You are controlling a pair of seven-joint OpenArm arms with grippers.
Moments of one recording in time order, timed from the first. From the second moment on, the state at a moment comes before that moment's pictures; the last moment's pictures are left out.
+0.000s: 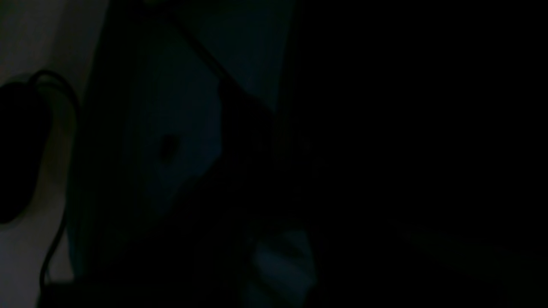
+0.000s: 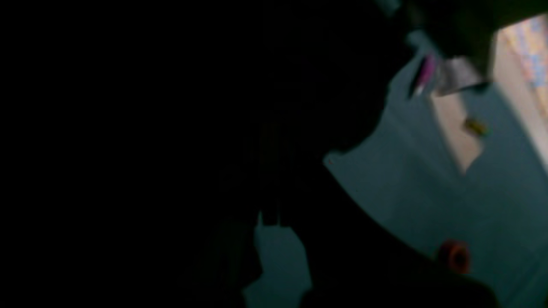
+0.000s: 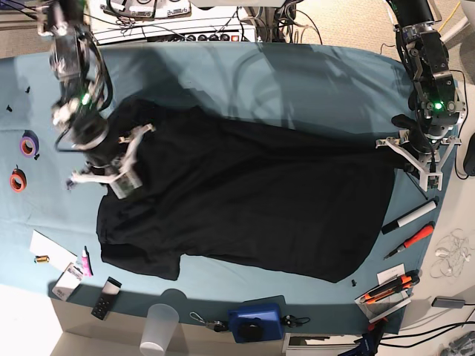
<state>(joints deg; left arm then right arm) 7.3 -12.0 -21.0 102.1 -13.8 -12.3 50.6 -4.9 29.1 -0.7 110.6 4.5 22.5 -47.8</state>
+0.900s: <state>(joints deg) 7.2 -12.0 -21.0 102.1 -16.2 -12.5 50.7 -25.5 21.9 20.2 117.1 29.8 39.9 -55.7</state>
